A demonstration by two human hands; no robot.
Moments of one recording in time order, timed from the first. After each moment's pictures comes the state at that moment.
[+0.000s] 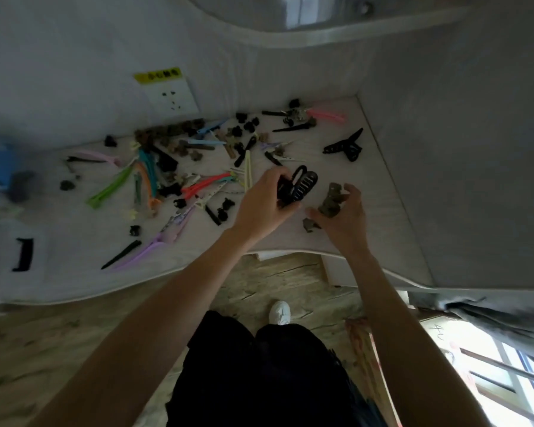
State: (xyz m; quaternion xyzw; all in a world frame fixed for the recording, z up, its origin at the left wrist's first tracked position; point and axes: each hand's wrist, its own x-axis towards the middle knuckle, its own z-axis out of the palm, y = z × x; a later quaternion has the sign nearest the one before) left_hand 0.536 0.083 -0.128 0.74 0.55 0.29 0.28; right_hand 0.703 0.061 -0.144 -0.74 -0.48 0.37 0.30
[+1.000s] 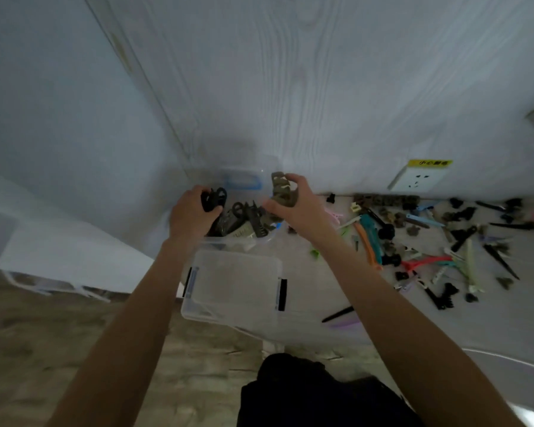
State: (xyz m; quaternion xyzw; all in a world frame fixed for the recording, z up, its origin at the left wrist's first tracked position) left_hand -0.026 0.042 -0.072 0.46 0.85 0.19 0.18; right_hand 0.182 0.105 -0.042 -0.49 -0.64 0.54 0.25
